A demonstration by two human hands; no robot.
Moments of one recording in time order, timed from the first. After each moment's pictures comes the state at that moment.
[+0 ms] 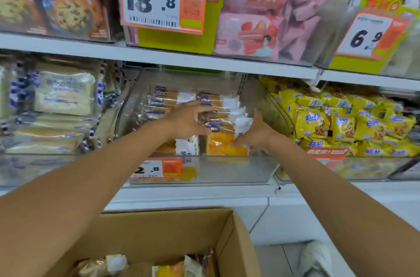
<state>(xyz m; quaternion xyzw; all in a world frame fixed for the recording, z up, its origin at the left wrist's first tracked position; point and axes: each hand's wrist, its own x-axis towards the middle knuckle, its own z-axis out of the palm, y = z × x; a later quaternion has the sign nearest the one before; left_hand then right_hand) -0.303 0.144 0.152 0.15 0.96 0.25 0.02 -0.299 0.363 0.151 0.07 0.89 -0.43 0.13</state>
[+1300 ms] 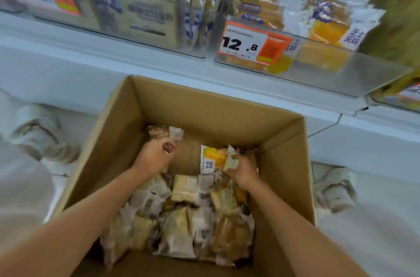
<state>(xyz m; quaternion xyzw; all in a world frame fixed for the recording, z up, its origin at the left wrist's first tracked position) -0.023 0.019 -0.107 -0.20 0.87 0.44 0.12 -0.093 0.282 -0.178 -0.02 0.94 -0.20 0.29</state>
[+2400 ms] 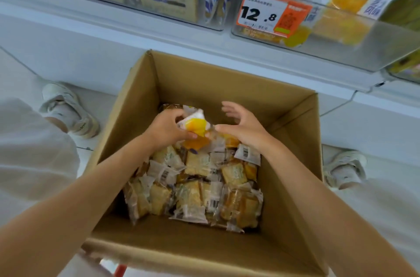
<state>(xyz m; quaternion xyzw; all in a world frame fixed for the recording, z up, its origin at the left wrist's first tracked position) -0.005 0.008 -0.064 -0.13 0.87 0.46 0.12 -0.078 0.222 -0.046 -0.11 0.82 -0.46 0.32</state>
